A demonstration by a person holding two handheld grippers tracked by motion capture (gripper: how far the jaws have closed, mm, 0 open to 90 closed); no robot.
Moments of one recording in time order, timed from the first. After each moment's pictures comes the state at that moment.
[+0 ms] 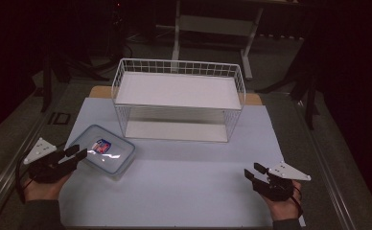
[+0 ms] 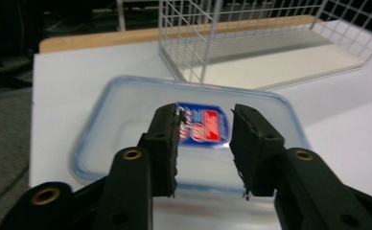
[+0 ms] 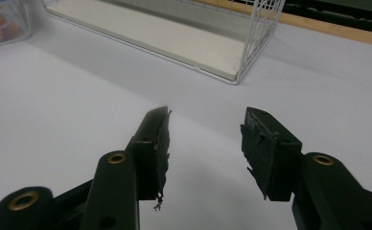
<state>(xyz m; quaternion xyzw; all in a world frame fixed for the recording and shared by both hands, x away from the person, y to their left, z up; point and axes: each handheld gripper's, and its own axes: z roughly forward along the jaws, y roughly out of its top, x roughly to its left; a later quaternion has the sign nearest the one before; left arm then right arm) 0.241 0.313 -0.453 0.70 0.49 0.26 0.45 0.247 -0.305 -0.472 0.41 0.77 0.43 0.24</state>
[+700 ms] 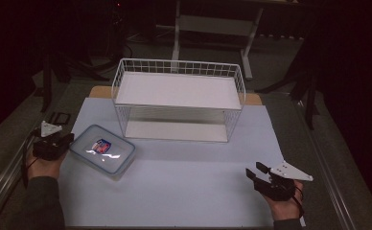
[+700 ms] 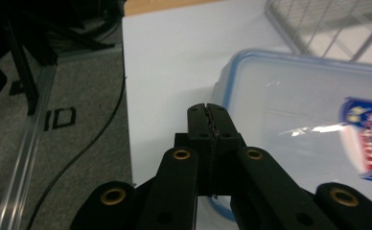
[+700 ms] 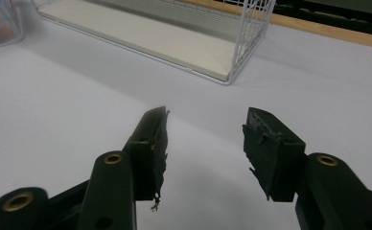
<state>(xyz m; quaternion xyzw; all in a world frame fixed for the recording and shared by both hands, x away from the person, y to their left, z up) 0.308 0.345 -0.479 0.70 0.57 0.30 0.31 0.247 -0.309 -0.471 0.42 0.76 0.43 0.24</state>
